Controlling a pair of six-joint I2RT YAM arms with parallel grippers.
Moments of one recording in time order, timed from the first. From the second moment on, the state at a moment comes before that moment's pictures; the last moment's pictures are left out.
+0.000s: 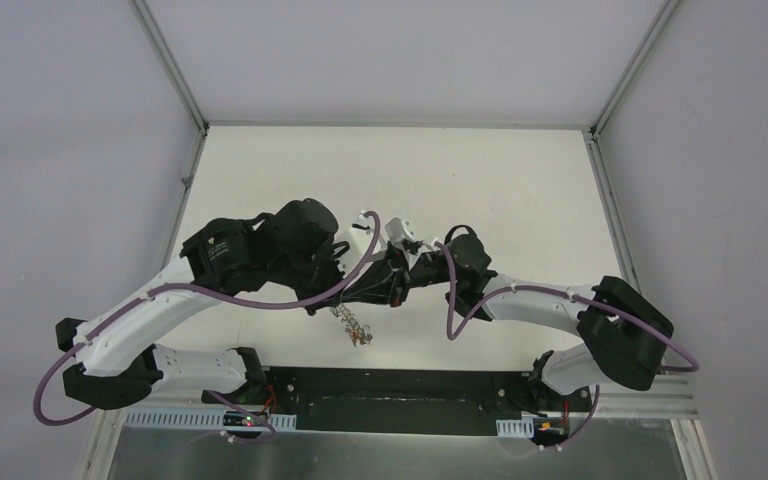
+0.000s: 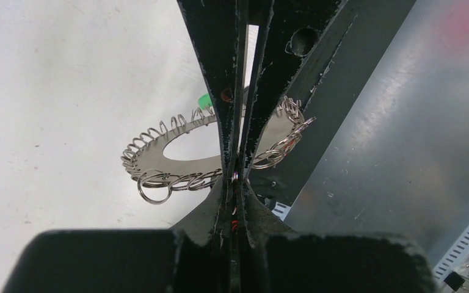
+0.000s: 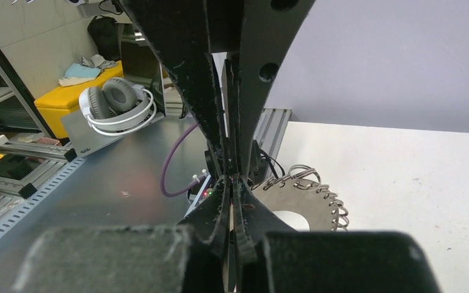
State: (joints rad) left arm -1.07 1.13 1.52 -1.25 0.10 -0.03; right arm 0.98 1.44 0.71 1.08 -0.88 0.40
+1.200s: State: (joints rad) left arm -1.07 0.31 0.74 -0.47 0.15 0.04; right arm 0.98 1.44 0.71 1.09 -0.88 0.40
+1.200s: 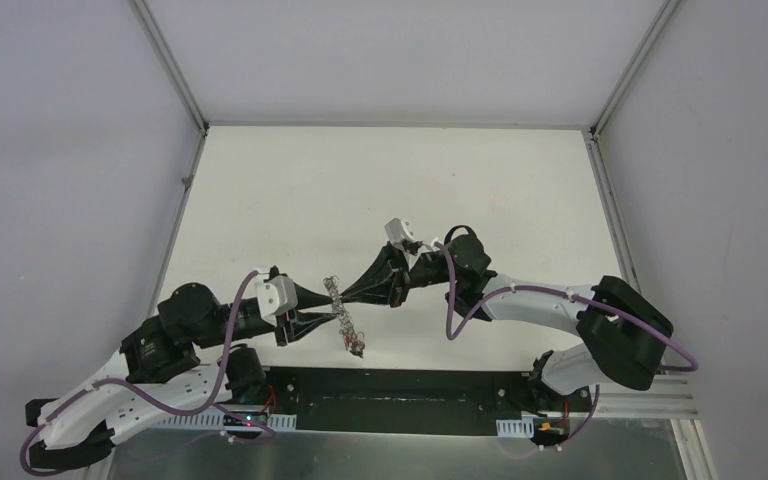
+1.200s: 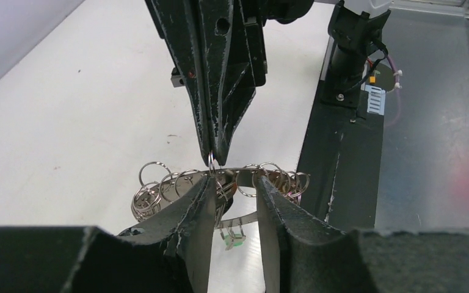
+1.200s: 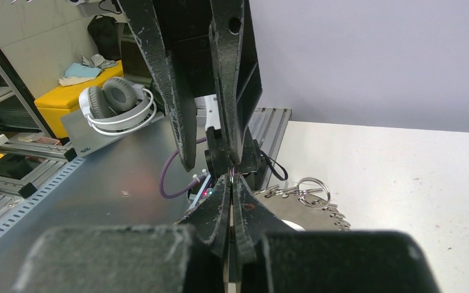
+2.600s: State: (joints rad) left arm -1.07 0.36 0.76 -0.57 0.08 0.07; right arm 0.98 1.44 0.69 1.07 -0.86 0.40
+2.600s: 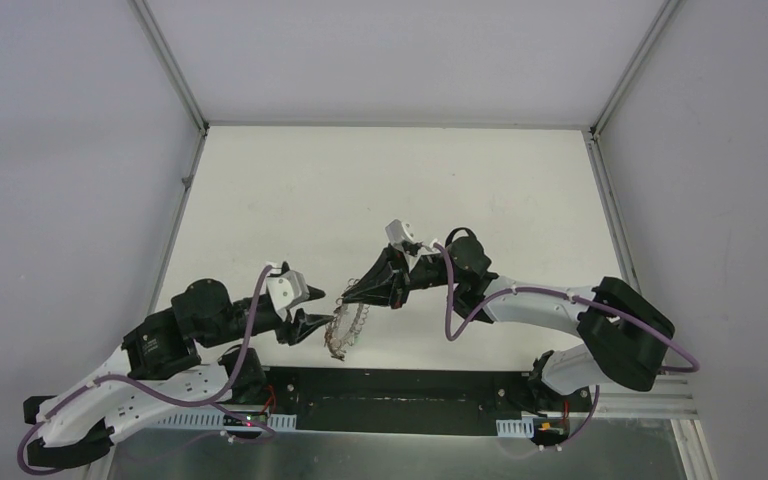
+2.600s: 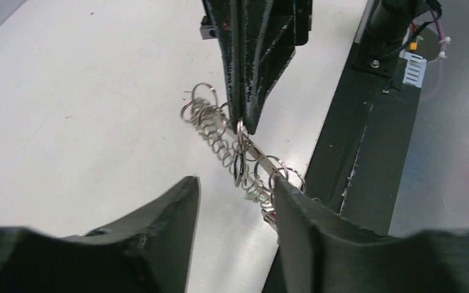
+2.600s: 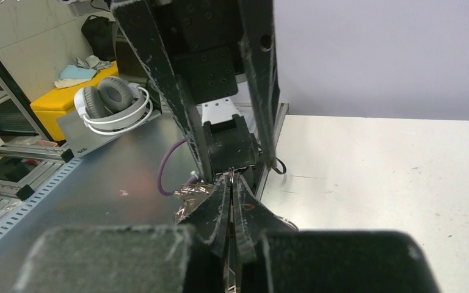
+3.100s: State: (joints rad) left arm -1.07 0.32 0.78 -0.61 -0.01 -0.06; right arm 0.98 1.39 0.66 1.04 -0.82 0.37
